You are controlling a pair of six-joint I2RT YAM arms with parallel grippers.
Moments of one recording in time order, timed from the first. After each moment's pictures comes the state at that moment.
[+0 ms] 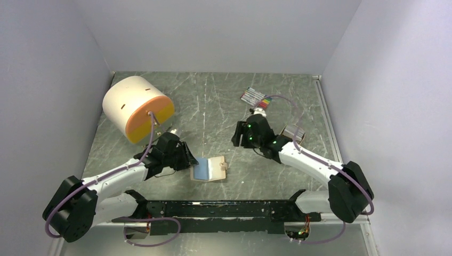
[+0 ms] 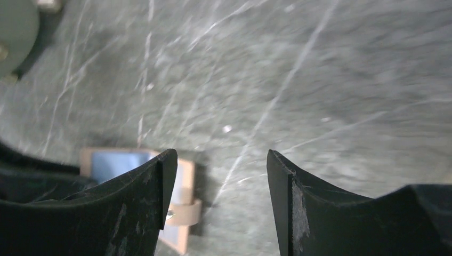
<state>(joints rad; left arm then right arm) -0.62 1.11 0.43 -0.12 0.13 -0.90 0.71 1.30 0.74 -0.14 0.09 0.61</state>
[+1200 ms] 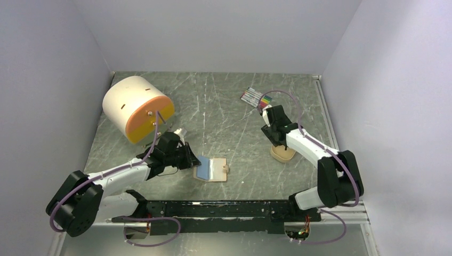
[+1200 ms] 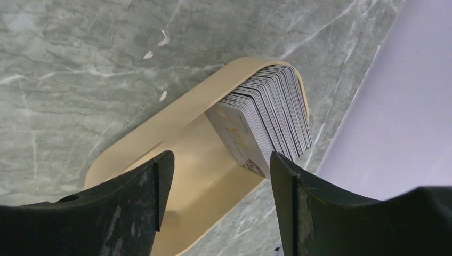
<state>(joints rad) -0.62 1.16 0.40 0.01 0.23 -0.83 0.33 1.41 0.81 -0.38 0.43 -0.41</state>
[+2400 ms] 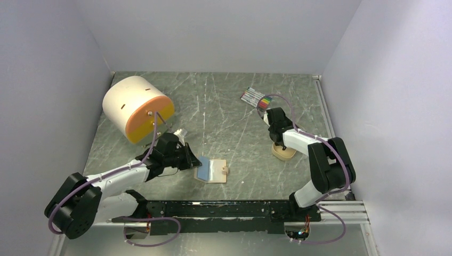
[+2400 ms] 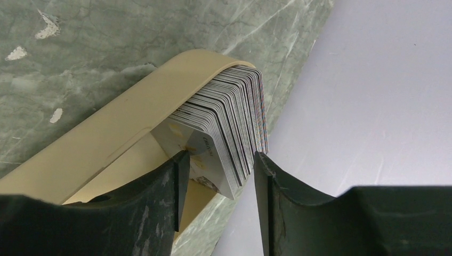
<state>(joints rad) -0.62 1.14 0.38 0.05 0.27 -0.83 0.28 1.57 0.75 -0.12 0.65 -0.70</state>
